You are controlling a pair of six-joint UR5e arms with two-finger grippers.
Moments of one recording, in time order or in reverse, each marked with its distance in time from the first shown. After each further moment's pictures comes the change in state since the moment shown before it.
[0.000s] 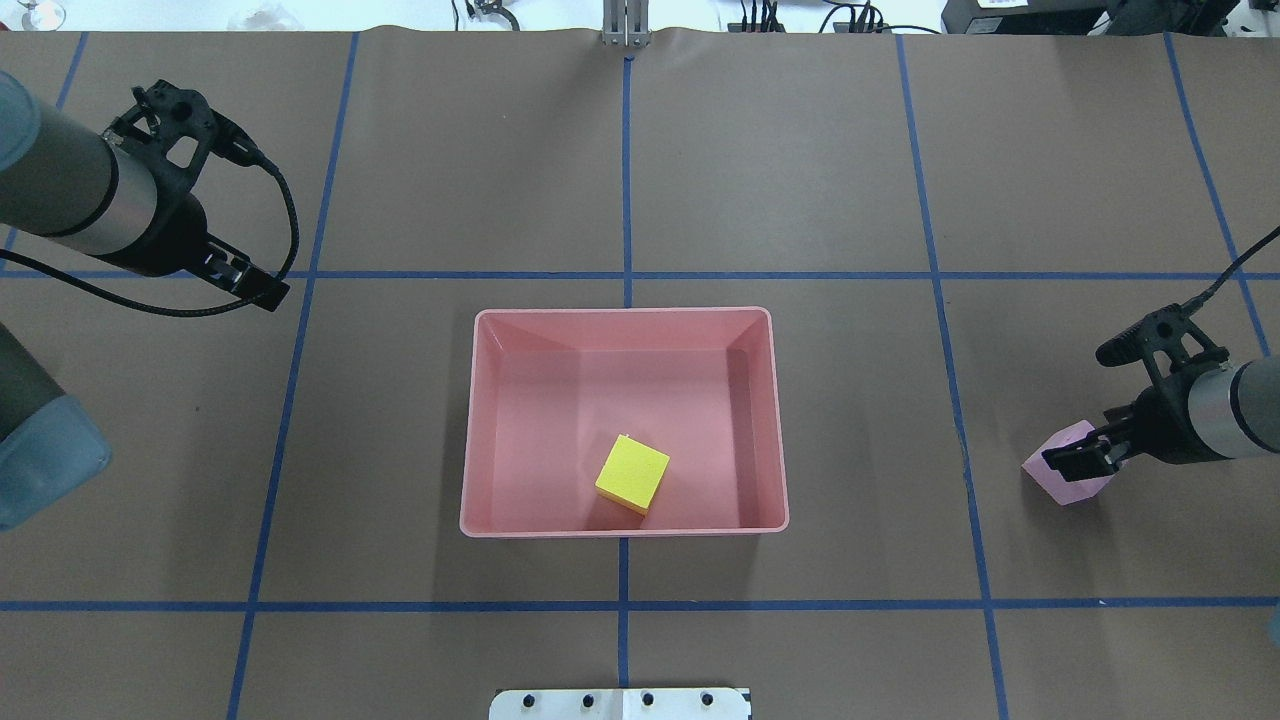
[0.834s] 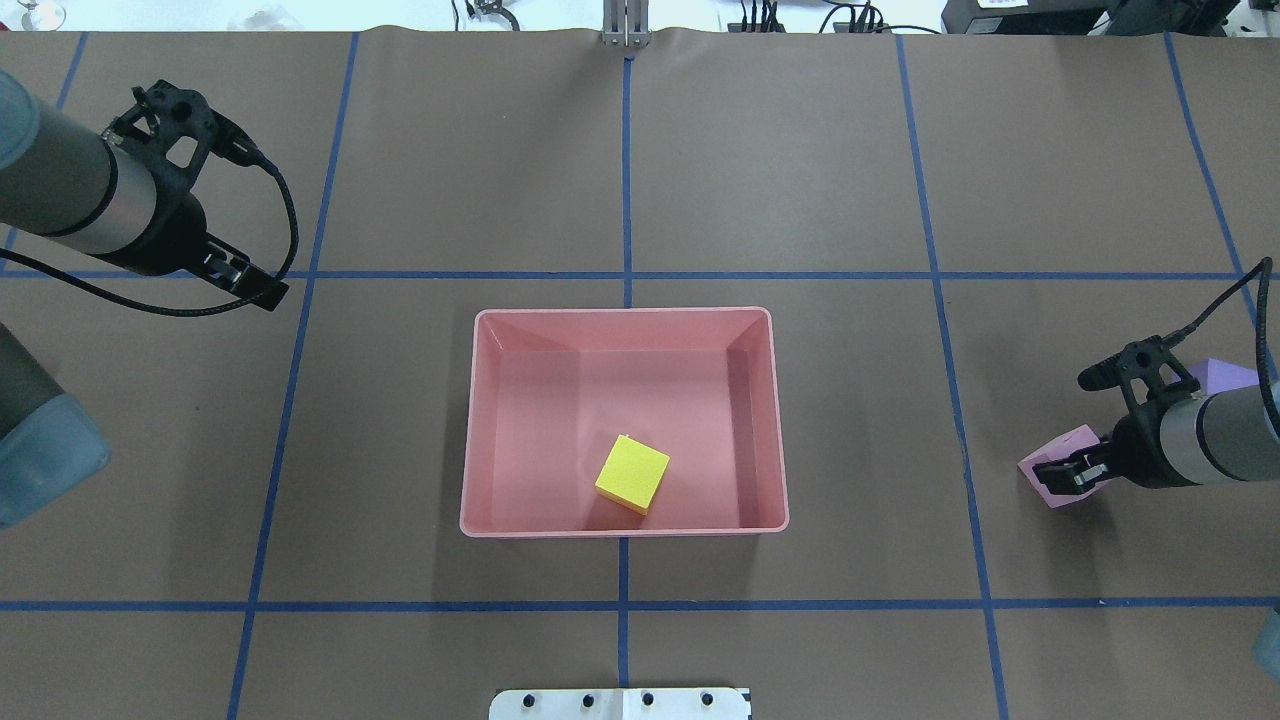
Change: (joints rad) left arm -0.012 -0.001 0.001 0.001 -0.007 0.012; right arm -0.079 0.002 -0.056 0.057 -0.060 0.117
